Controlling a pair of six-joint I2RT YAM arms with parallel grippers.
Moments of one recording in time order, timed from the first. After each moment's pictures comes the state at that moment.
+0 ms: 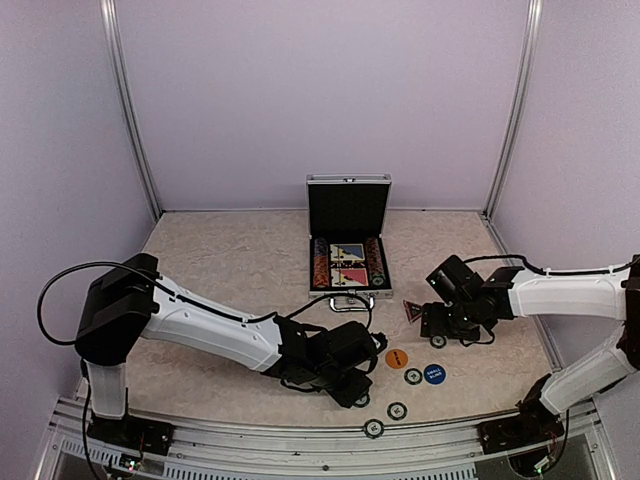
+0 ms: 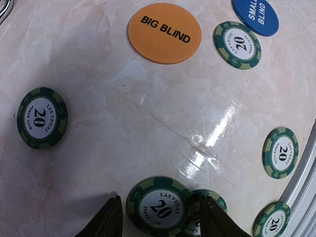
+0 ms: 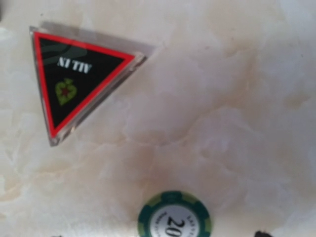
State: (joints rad) left arm -1.32 2.03 1.29 -0.28 -0.11 -0.39; right arm 0.70 1.36 0.73 -0.53 0.28 0.81
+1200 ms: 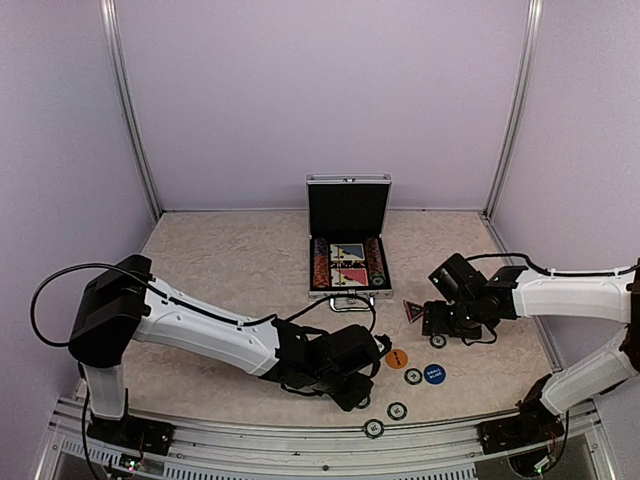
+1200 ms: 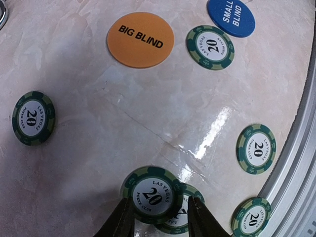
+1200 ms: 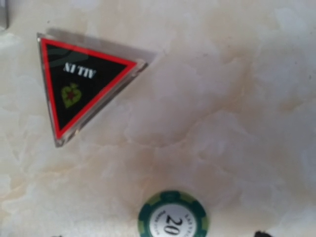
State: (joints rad) left arm -1.35 2.01 1.29 -0.29 -0.12 -0.40; right arm 0.70 1.34 0.73 -0.54 0.29 0.80
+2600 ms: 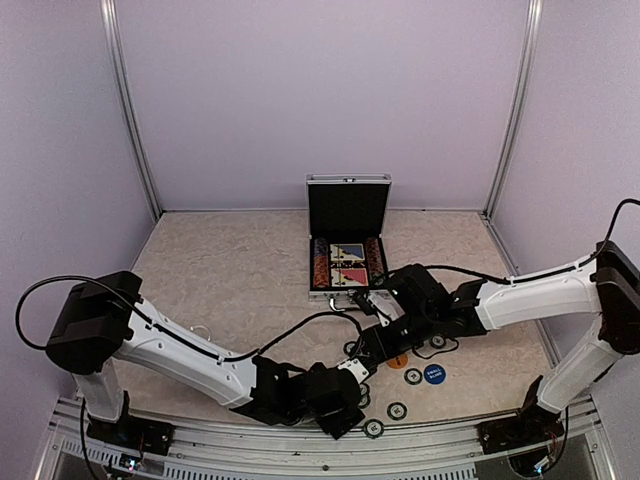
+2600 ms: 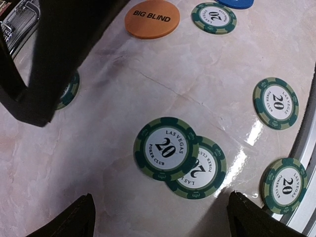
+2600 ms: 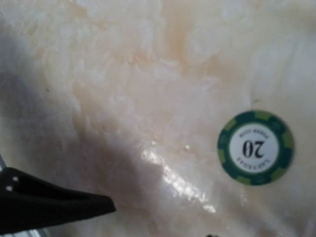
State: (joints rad) left arm -1.46 1.92 1.05 -0.08 -0.39 -0.34; right arm 0.94 1.52 0.79 -0.13 -0.29 0.49
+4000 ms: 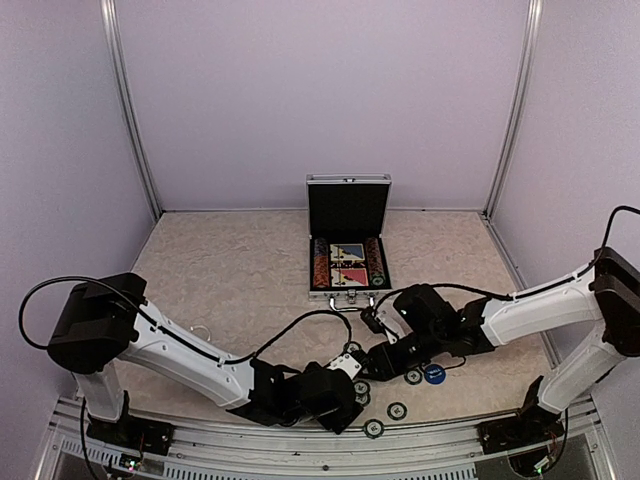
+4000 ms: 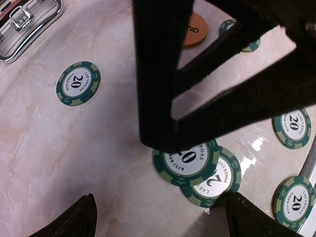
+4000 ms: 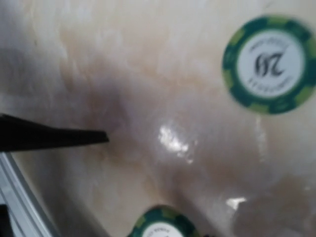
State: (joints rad) left arm -1.45 1.93 1.00 0.03 -0.44 -0.42; right arm 0.96 1.52 0.64 -0.01 -0.36 0.57
